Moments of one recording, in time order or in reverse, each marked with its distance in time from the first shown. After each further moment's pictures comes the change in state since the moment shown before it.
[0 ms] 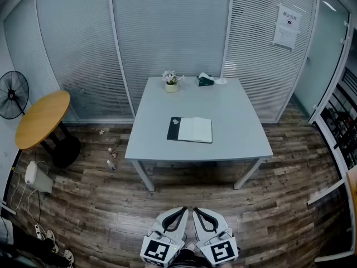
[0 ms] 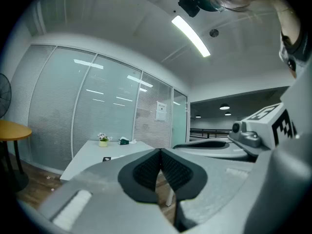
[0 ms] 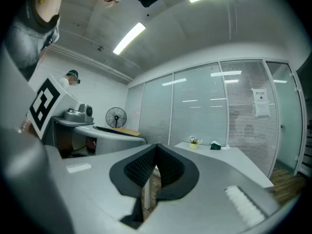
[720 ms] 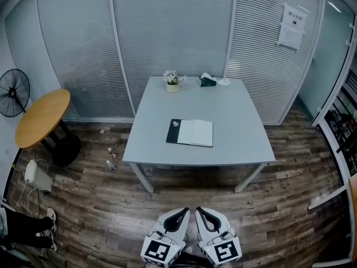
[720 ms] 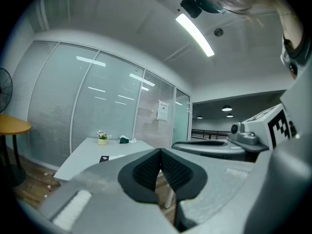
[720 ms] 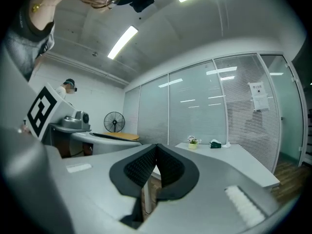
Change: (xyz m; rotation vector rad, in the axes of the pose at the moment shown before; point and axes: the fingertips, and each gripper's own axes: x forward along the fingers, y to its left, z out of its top) left arm 0.042 0.004 0.000 -0.042 0.010 0.002; right arm 0.019 -0.045 -0.004 0.059 -0.036 0.002
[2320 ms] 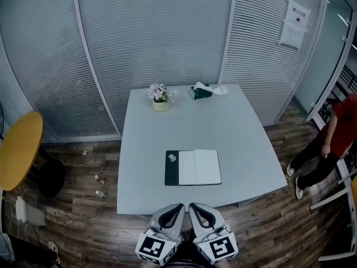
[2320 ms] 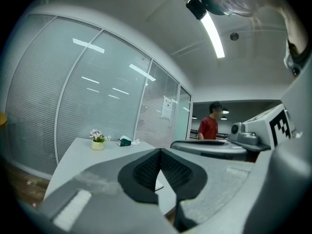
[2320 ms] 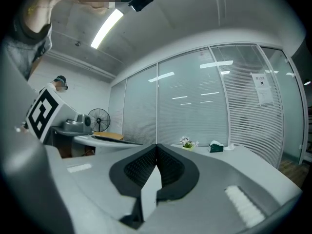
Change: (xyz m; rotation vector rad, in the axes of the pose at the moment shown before) left arm 0.211 0.237 0.036 -0.027 0.028 -0.133; right arm 0.292 -0.126 0.012 0.035 0.018 -0.103
